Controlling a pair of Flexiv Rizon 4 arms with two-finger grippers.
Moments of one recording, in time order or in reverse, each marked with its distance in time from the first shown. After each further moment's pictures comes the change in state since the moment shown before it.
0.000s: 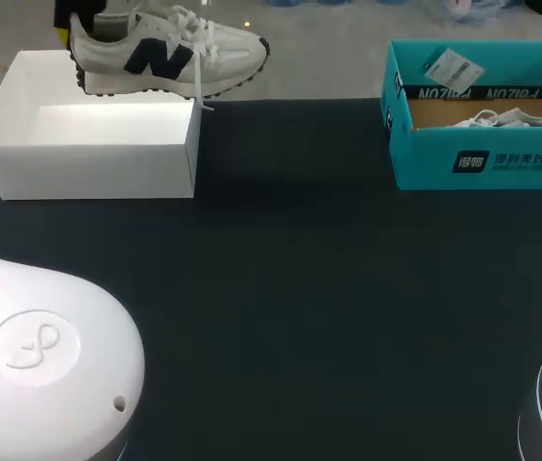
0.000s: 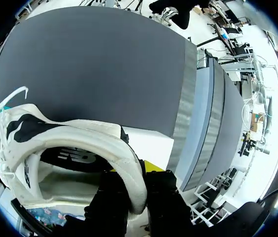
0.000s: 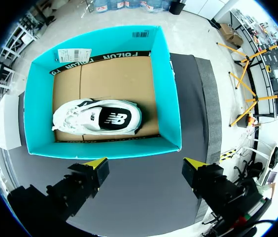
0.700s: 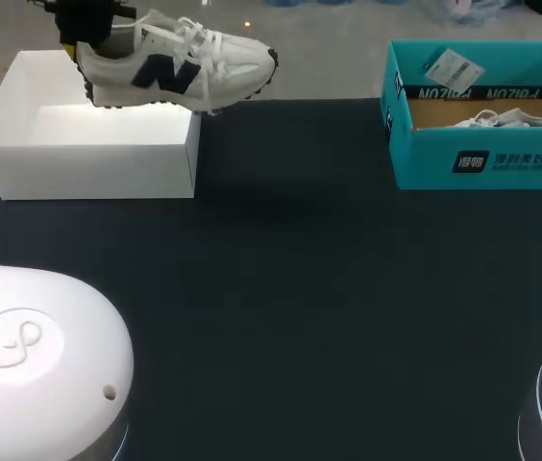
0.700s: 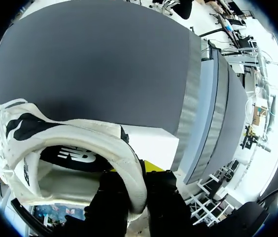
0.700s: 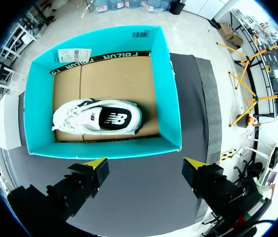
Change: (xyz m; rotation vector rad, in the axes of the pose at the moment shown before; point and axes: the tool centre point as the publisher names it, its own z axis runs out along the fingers) left arm -0.020 -0.035 -0.003 -0.093 -0.036 0.030; right arm 0.000 0.000 0.000 0.000 0.000 0.000
